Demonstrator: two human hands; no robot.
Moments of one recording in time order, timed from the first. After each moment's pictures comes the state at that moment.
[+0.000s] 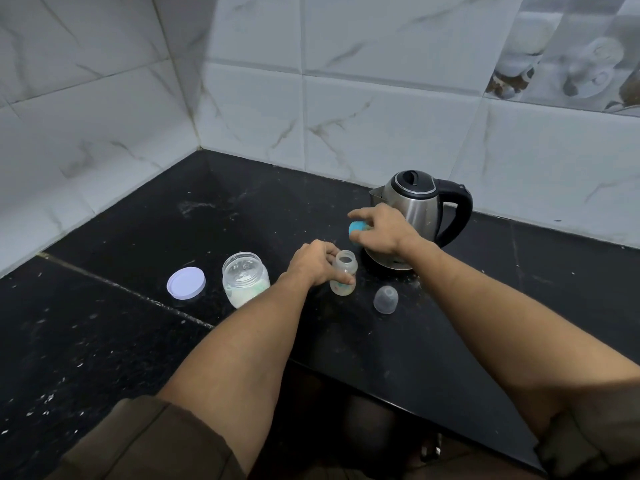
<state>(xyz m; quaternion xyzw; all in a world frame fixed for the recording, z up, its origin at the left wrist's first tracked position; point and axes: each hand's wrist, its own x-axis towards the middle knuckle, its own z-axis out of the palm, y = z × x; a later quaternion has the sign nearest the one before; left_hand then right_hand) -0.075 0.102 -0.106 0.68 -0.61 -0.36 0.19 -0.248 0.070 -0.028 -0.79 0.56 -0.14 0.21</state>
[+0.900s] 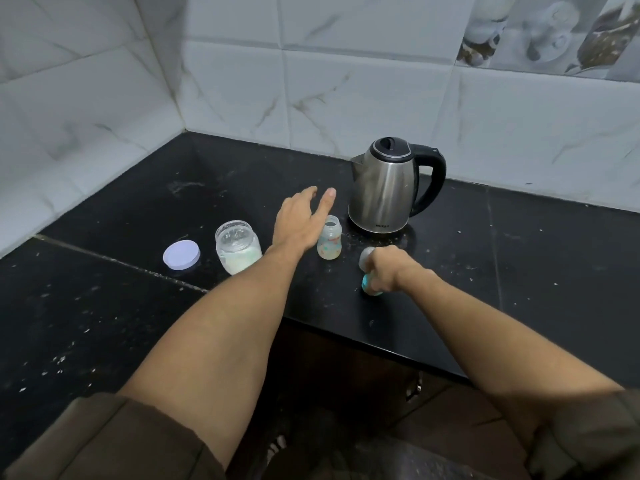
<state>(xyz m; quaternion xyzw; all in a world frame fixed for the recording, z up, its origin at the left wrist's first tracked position) -0.092 0.150 -0.072 0.68 -0.63 -0.20 0.34 -0.296 0.177 -0.089 -0.75 0.62 0.08 0.19</state>
